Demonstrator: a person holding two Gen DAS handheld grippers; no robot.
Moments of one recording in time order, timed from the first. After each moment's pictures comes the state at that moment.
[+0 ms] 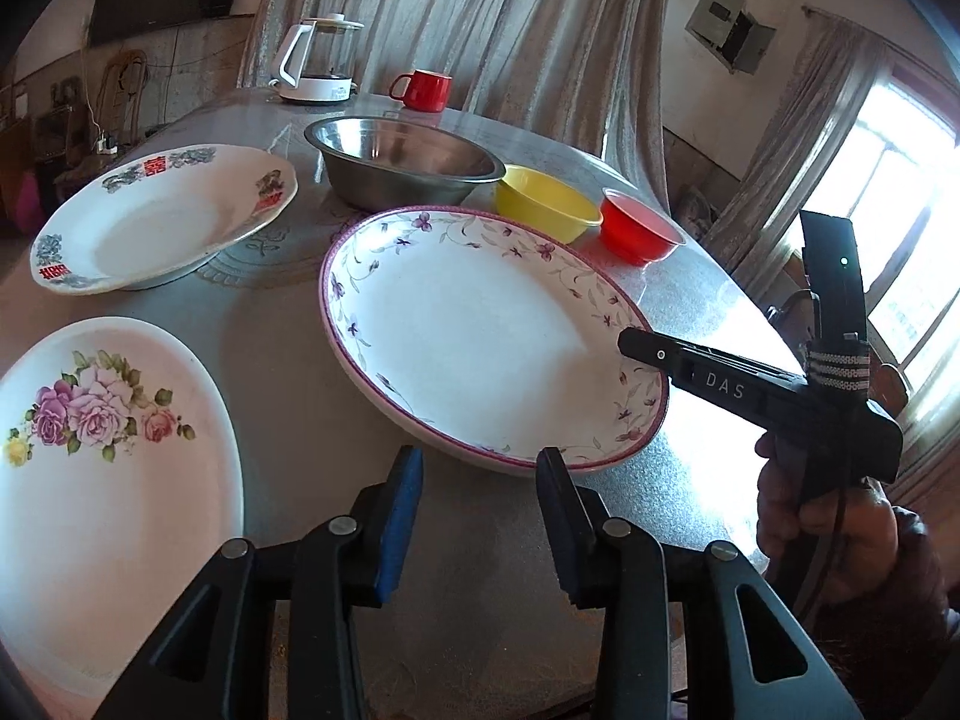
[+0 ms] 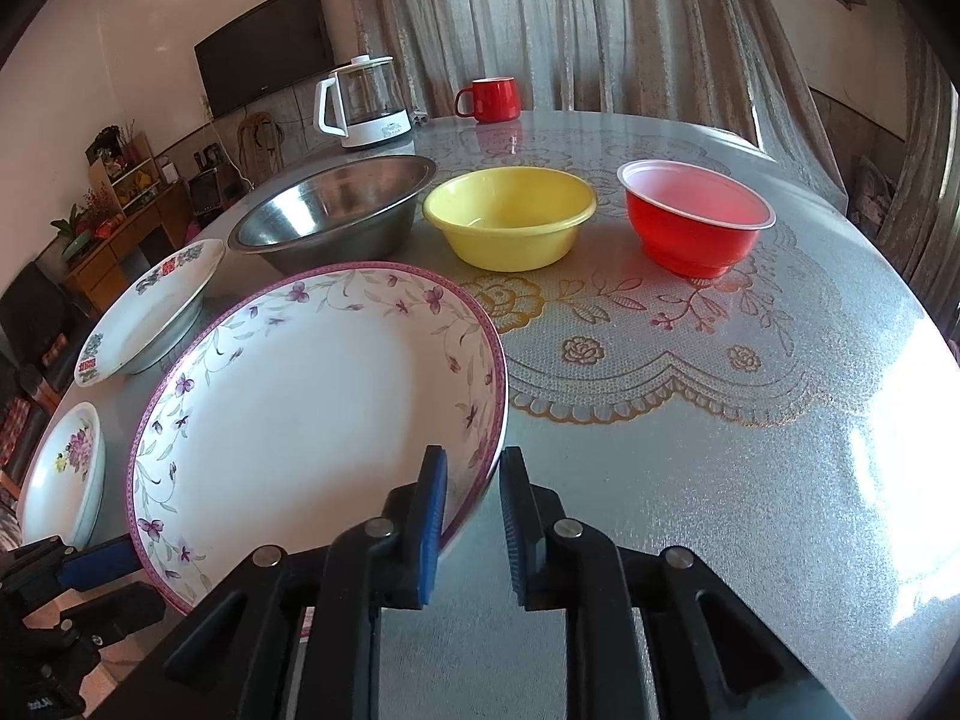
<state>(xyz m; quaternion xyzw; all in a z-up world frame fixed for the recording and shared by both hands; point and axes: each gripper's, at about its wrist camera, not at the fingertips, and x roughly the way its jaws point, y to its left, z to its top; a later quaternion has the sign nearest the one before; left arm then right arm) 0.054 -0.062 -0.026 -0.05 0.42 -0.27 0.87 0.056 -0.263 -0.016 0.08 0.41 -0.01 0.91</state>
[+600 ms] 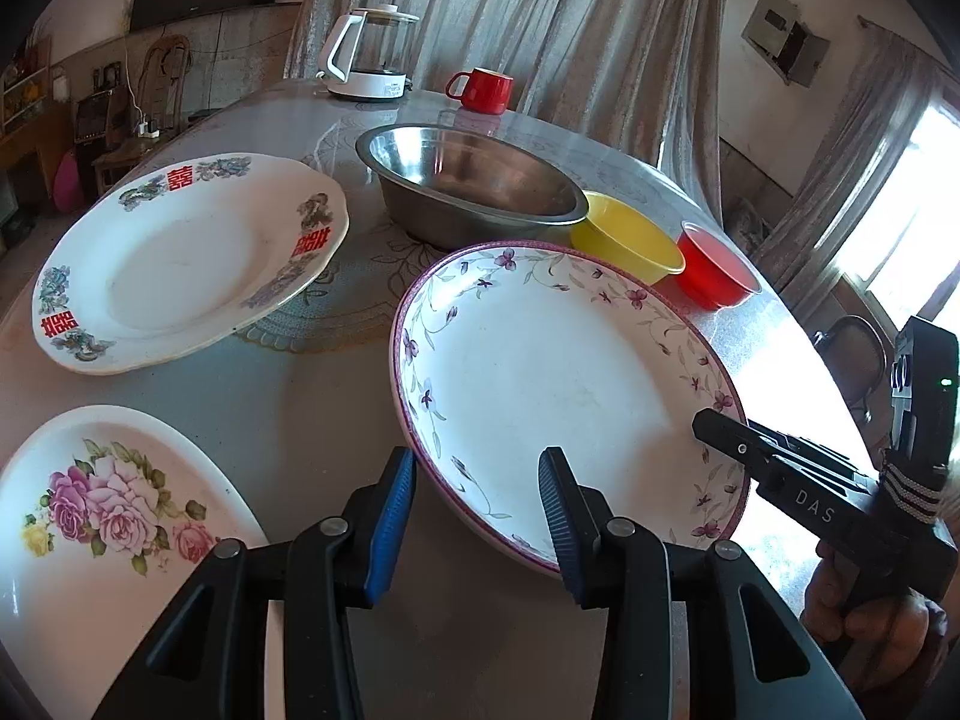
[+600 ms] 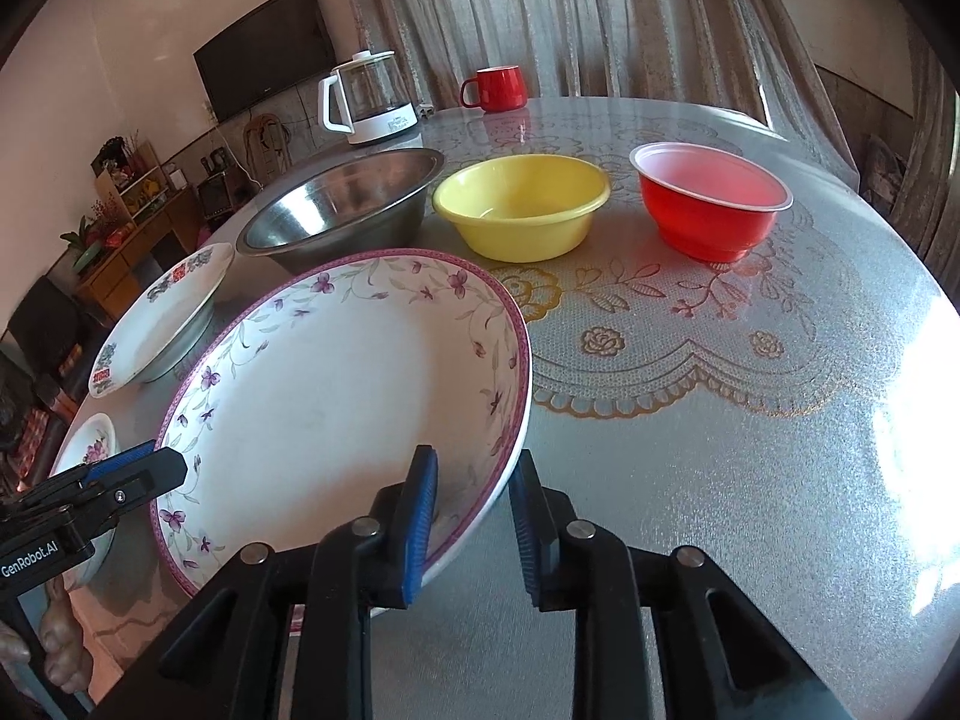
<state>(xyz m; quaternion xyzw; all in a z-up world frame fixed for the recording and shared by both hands) 0.110 -0.063 -0.026 -0.06 0.44 -0.21 0.87 0.062 -0.265 -0.017 0.10 0.42 0.00 0.90</state>
